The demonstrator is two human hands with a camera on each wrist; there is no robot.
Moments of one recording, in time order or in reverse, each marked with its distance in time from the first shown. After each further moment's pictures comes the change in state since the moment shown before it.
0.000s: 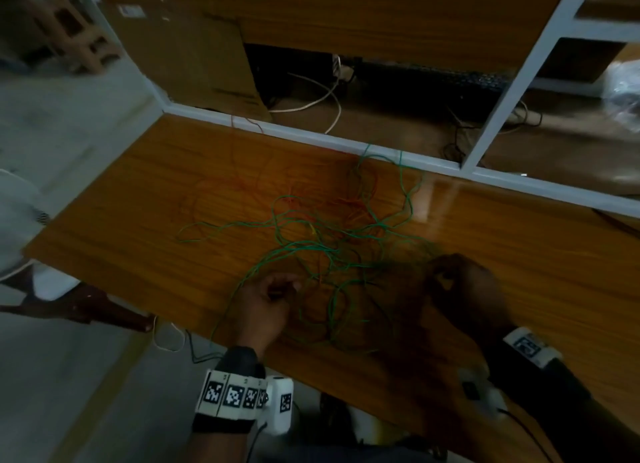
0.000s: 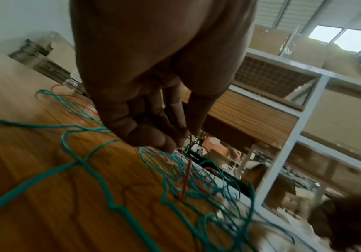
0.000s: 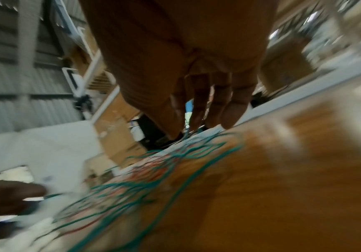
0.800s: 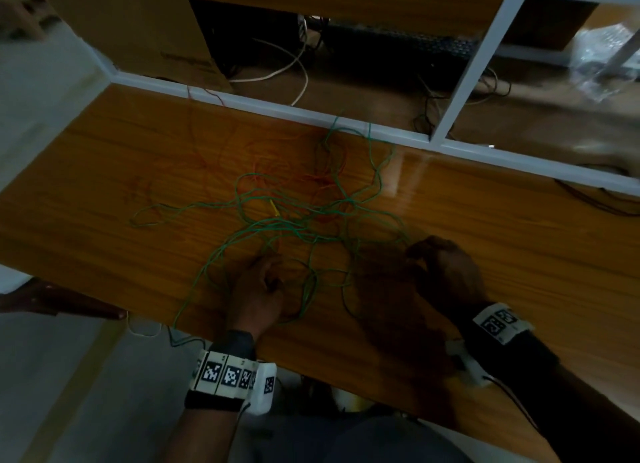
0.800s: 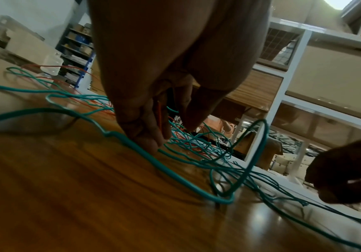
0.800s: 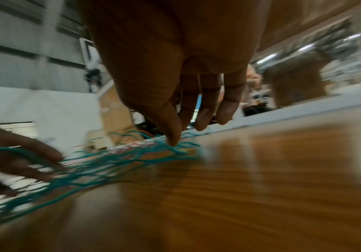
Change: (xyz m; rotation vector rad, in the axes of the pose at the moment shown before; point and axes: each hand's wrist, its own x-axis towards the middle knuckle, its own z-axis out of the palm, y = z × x) left_hand -0.007 0.000 0.036 0.317 -0.180 0.068; right_hand -0.009 0.026 -0.009 -0.209 -0.075 -0.094
